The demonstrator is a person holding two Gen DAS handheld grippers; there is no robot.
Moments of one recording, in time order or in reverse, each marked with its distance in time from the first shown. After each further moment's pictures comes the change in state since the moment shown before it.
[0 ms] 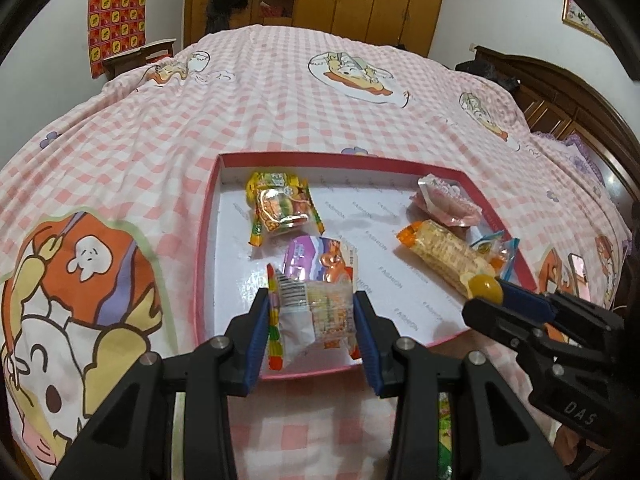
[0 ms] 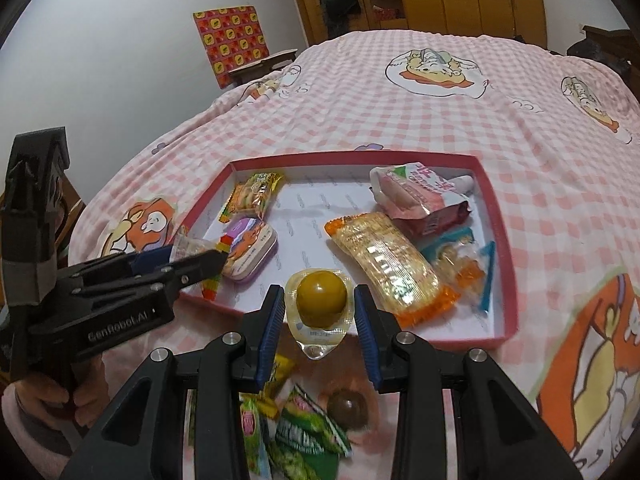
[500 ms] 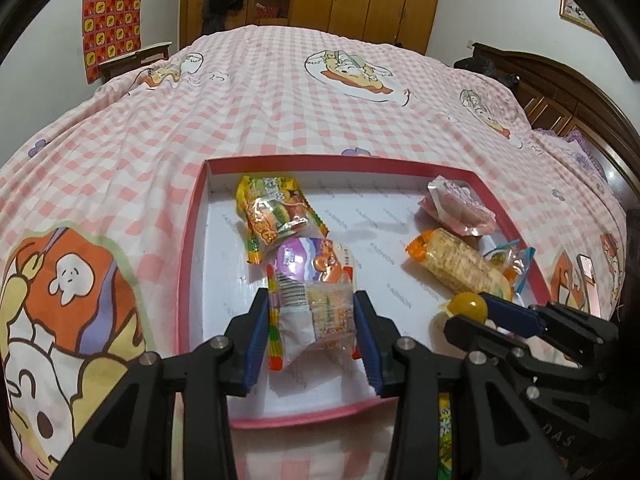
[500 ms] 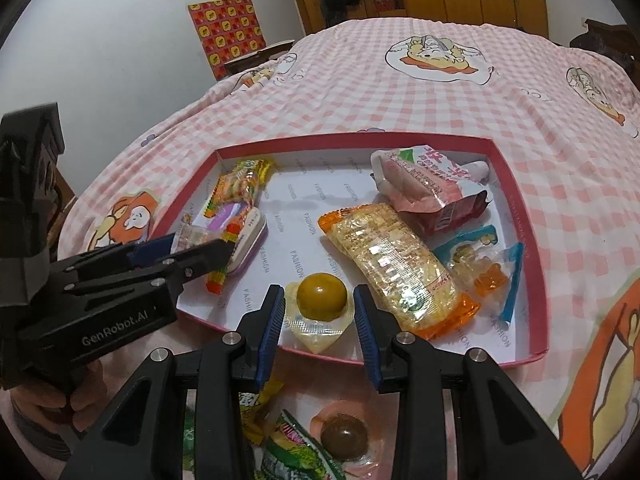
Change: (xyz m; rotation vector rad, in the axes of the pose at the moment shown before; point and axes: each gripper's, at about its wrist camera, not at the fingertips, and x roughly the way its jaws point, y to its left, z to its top) left arm 0.021 0.000 0.010 0.015 -0.012 -0.001; right arm 0.029 -0.005 0.001 0.004 0.029 -0.009
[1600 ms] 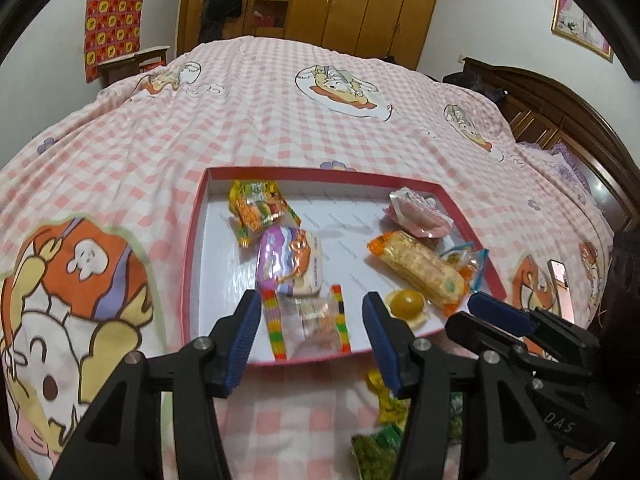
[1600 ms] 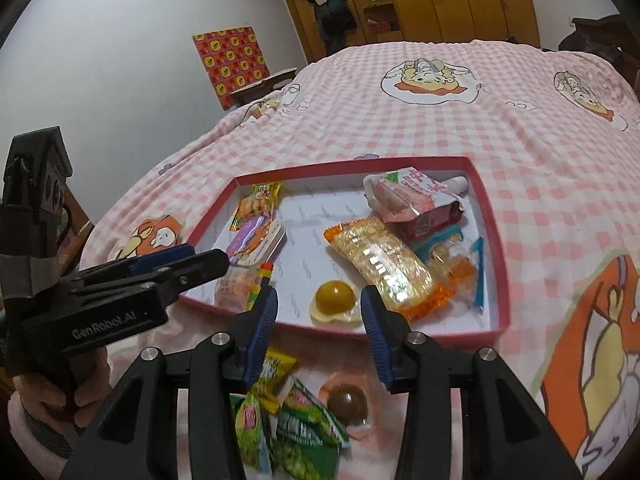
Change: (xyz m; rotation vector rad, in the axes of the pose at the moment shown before) left arm -0.046 -0.010 -0.012 -0.030 -0.026 -0.054; right arm -0.042 -0.005 -0.013 0.042 -0.098 0.046
